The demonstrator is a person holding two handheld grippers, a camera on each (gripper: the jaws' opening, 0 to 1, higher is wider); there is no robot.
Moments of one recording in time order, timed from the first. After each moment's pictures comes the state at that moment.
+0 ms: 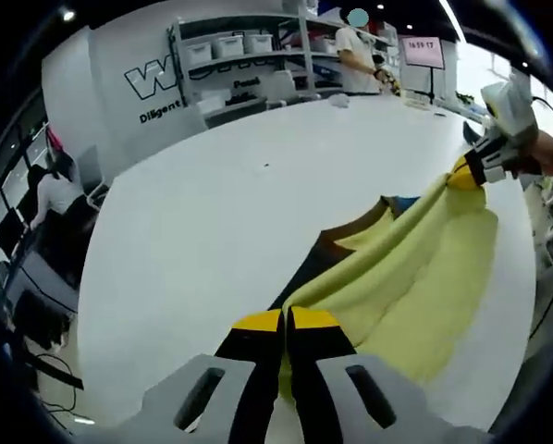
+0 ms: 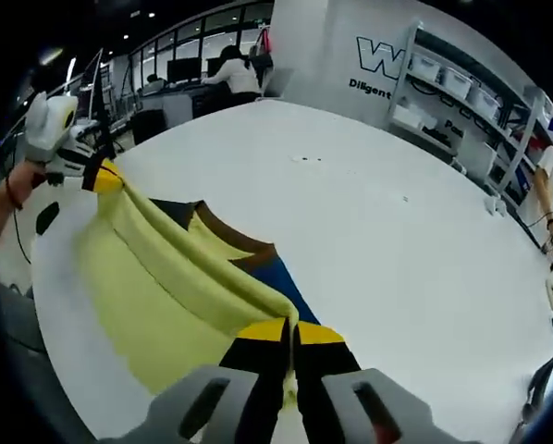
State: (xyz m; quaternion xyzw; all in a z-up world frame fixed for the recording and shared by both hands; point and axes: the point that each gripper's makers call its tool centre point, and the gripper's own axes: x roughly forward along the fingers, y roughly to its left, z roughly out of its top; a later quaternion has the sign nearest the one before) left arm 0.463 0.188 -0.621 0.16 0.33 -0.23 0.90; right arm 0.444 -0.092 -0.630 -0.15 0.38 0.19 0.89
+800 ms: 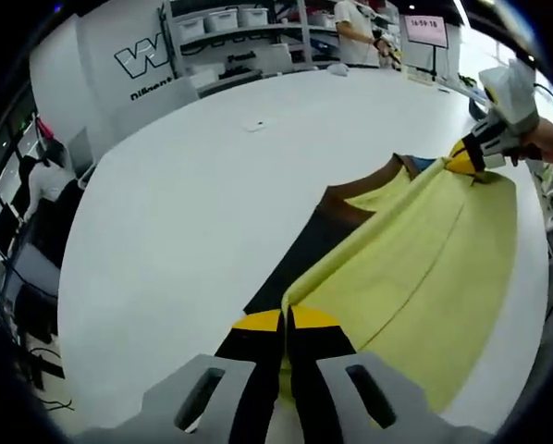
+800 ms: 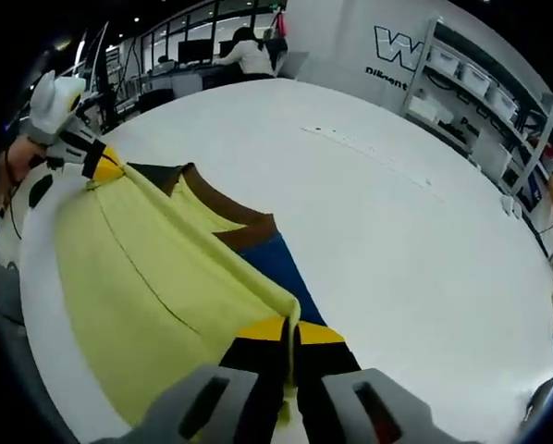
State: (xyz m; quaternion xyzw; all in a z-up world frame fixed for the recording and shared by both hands) left arm 0.456 0.190 -0.663 0.17 0.39 -0.24 0.87; right arm 0.443 -0.089 -0.669 -0.19 0.42 0.22 0.86
